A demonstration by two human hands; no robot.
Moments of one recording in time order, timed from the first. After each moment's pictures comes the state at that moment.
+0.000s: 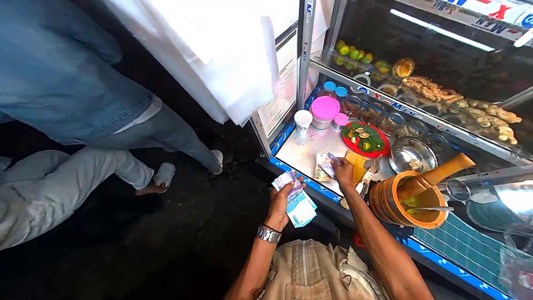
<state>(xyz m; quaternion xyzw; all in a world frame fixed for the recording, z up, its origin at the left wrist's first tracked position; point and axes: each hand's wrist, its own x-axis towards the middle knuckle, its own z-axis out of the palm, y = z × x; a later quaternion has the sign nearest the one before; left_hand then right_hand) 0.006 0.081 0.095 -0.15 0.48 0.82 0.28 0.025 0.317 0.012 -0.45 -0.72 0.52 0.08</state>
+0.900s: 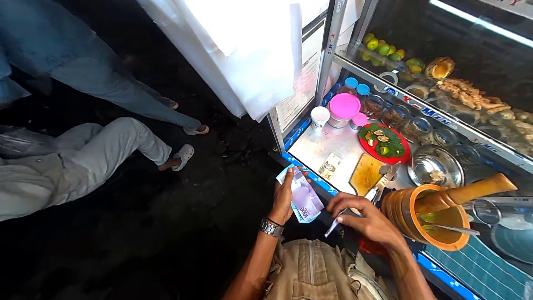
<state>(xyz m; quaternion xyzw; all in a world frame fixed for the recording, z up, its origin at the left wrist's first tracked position) -0.010 0.076 0.101 -0.13 0.53 0.81 0.23 0.108 0.285 0.143 0.10 -0.74 0.66 -0.07</state>
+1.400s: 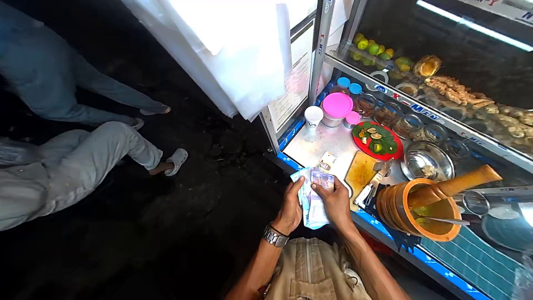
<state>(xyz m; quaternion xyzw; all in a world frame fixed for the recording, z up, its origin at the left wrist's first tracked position) 0.022 0.089 0.120 -0.12 0.49 0.80 0.32 0.072 0.208 0.119 -0.33 -0.66 0.67 0.08</state>
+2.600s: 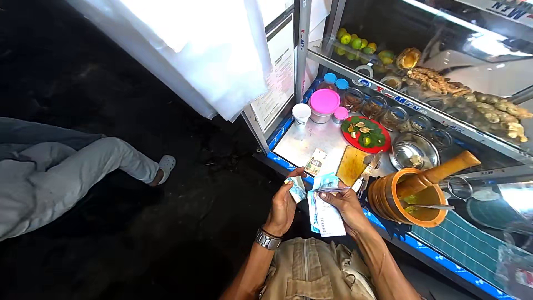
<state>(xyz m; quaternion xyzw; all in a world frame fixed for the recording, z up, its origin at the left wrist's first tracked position) 0.022 0.083 0.103 0.03 0.45 0.83 0.33 0.115 0.241 0.144 -0.25 -0.50 0.82 0.03</state>
